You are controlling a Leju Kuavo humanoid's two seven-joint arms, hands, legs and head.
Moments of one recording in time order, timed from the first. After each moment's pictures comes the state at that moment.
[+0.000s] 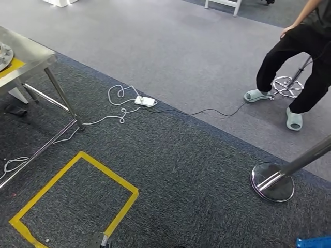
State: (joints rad) left arm -0.09 -0.29 1.20 -0.22 -1.20 -0.12 -0.29; right arm -0.03 0.20 -0.87 -0.25 0.94 -0.33 0.07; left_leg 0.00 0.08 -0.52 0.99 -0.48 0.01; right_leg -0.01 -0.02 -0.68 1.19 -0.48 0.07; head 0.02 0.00
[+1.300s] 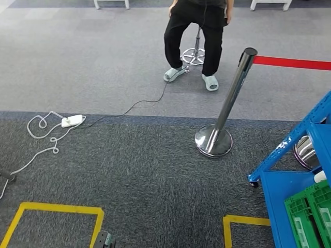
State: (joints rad) left arm -0.10 -0.30 1.20 -0.22 -1.20 -0.11 -0.28; right arm -0.04 0.20 -0.87 -0.25 0.95 -0.34 0.08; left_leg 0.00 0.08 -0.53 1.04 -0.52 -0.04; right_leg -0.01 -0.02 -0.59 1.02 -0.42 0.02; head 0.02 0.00
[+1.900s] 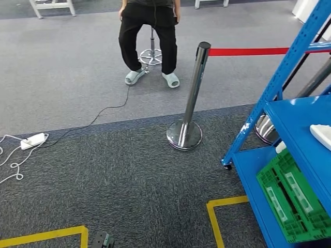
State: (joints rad) left arm -0.09 -0.30 1.20 -0.22 -1.20 -0.11 -0.28; right arm -0.04 0.20 -0.87 -0.25 0.95 -0.34 0.08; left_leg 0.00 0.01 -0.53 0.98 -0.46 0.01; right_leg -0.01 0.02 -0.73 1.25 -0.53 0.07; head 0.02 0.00
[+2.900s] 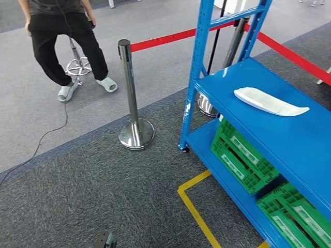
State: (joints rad) left arm -0.10 -0.30 1.18 -0.22 -1.22 -0.11 -0.26; right arm -0.04 0.20 -0.88 -0.25 0.97 -0.35 0.09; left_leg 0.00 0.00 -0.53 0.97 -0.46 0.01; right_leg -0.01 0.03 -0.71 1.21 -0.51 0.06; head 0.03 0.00
